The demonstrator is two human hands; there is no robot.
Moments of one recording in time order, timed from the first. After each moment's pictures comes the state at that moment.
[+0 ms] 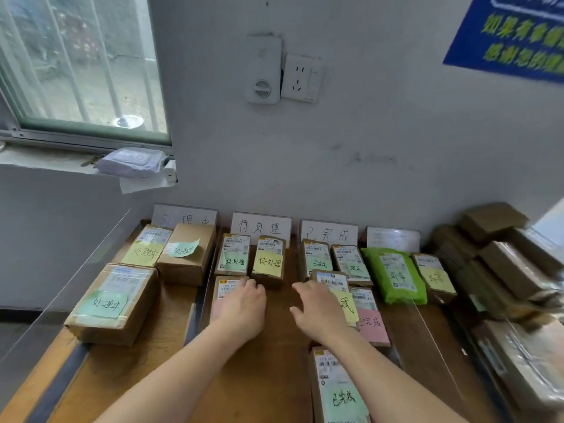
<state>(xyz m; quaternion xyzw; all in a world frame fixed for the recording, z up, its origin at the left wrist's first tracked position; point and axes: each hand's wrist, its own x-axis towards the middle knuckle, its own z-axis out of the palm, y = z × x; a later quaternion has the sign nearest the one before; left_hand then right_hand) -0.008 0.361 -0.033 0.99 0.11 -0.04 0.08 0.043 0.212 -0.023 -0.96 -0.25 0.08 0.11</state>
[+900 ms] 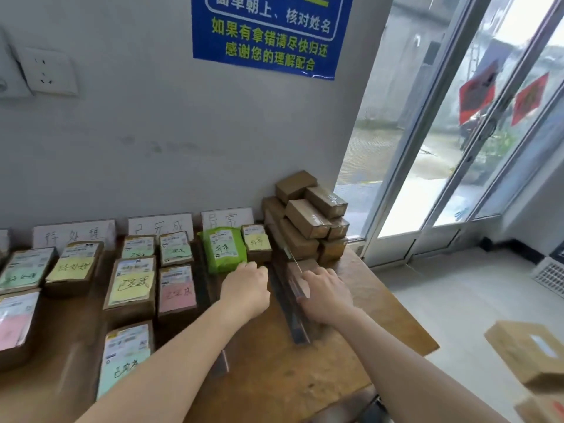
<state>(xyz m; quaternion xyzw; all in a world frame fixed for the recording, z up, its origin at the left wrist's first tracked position) 0.018 -0.036 0.022 0.99 -0.09 0.02 0.11 0.010 -0.206 0.033 -1.00 -0.04 0.03 0.05</state>
